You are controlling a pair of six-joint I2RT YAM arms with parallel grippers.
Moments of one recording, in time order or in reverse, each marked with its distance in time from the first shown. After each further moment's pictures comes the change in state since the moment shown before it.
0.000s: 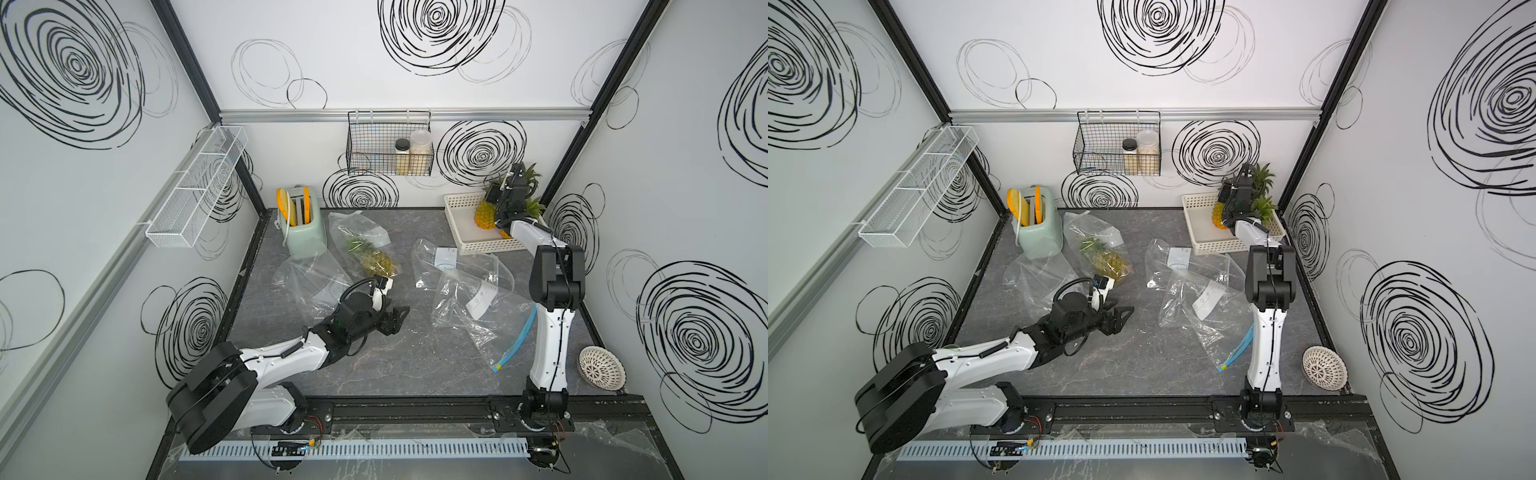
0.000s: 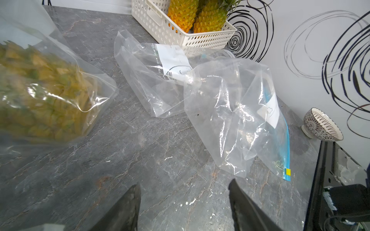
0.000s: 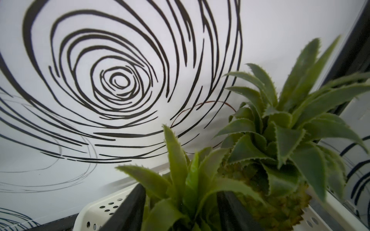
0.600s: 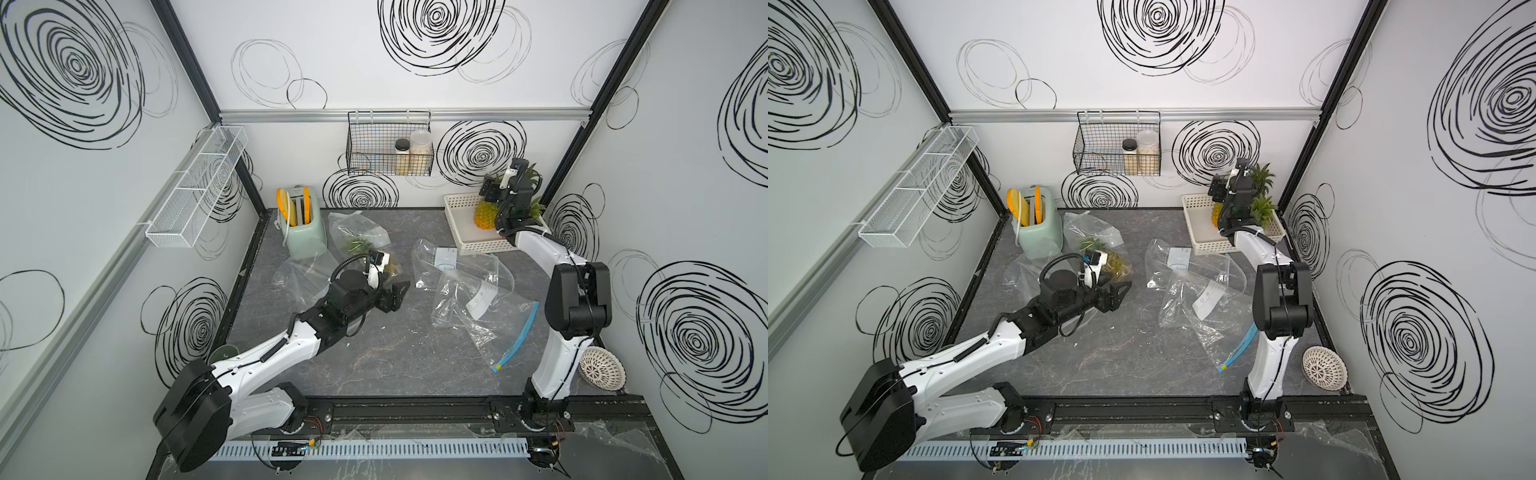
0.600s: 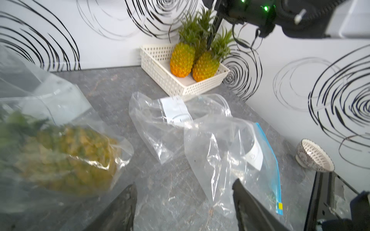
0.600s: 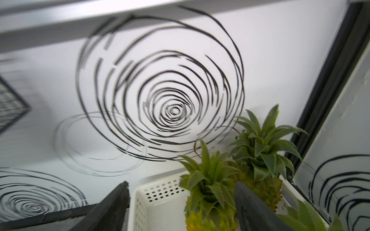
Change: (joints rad) left arm 0.091 -0.086 0.272 -0.245 -0.007 0.076; right arm 0.128 -0.402 -0.347 0.101 0.034 -0.084
